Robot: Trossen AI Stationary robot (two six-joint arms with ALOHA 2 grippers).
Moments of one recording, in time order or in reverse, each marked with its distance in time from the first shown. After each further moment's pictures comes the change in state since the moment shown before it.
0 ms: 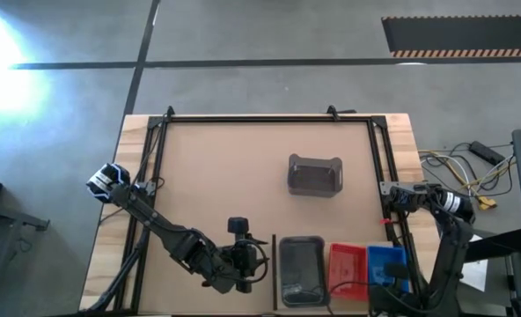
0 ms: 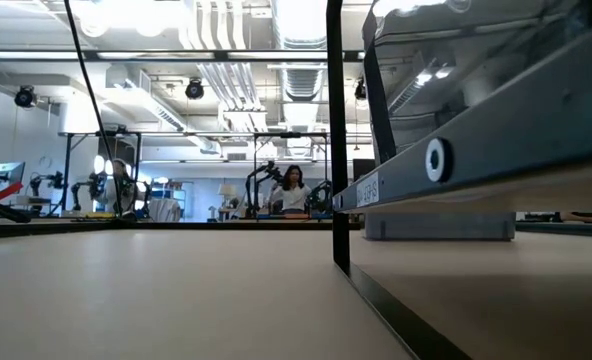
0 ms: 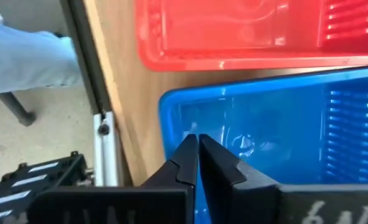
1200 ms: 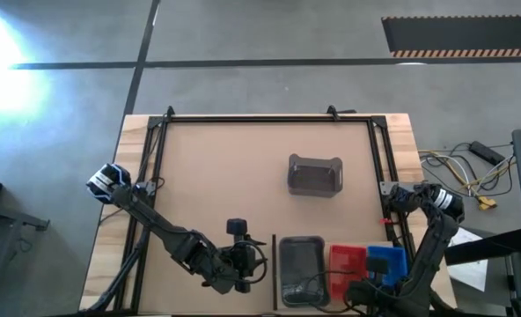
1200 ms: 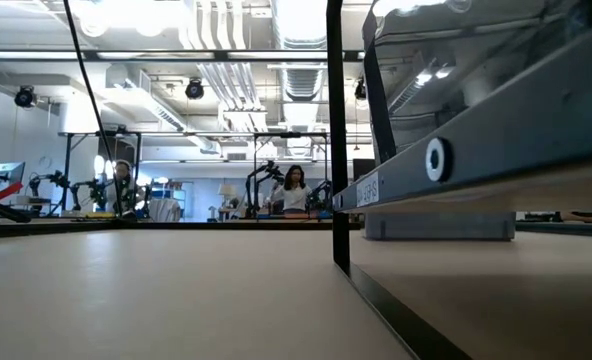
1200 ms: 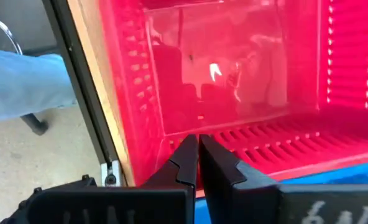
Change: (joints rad) left arm -0.006 0.001 -0.063 0.038 0.001 -0.030; right arm -0.165 0.003 -0.010 0.072 -0.011 -0.131
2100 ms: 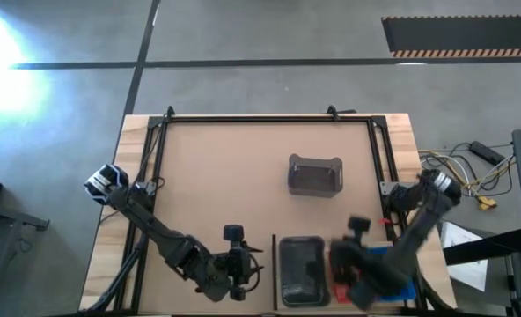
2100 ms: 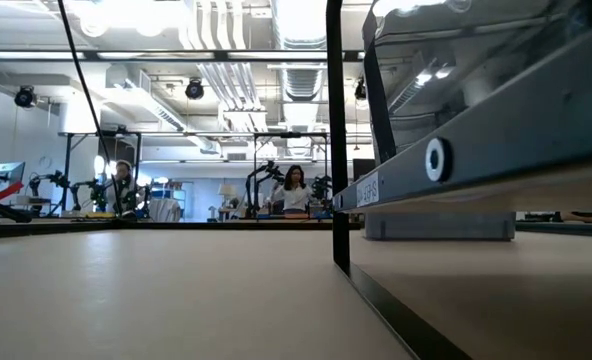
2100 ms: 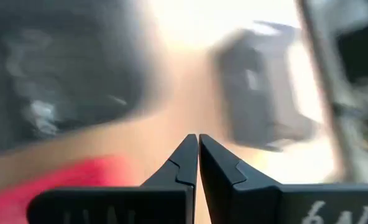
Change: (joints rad) left arm -0.042 -0.006 0.010 -0.003 -0.001 -0.029; right arm -0.206 -0.111 -0.003 -0.227 0.498 -0.205
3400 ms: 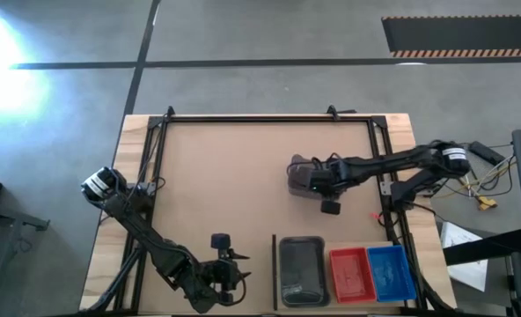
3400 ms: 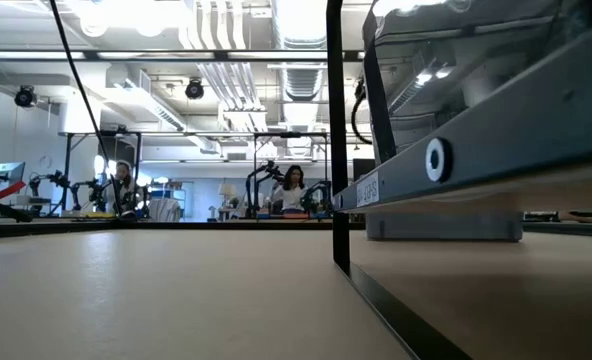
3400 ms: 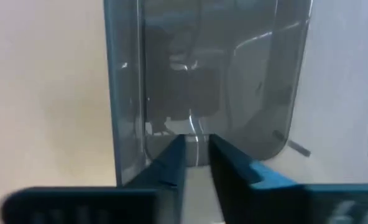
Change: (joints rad) left arm -0.102 -0.001 -0.141 0.018 -0.066 -0.177; right arm -0.907 -0.289 -0.703 0.647 -0.457 -0.968
